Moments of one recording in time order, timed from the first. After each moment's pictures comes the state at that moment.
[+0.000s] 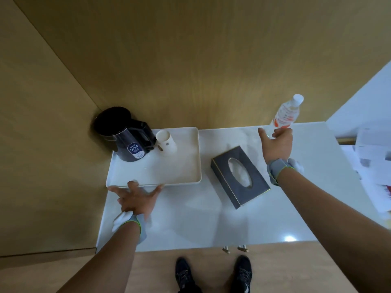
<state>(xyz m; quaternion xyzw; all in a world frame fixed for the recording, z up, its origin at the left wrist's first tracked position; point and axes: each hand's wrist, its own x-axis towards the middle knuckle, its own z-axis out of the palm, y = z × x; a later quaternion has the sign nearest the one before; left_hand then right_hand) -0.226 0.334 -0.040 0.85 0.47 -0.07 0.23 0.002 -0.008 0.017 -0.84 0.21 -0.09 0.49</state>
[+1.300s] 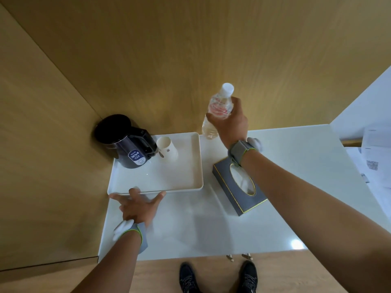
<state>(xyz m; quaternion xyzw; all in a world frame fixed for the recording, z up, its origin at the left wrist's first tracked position) -0.222 0.334 -0.033 0.86 0.47 -0.10 0.19 0.011 0.122 0.083 -0.85 0.00 -0.09 0.52</state>
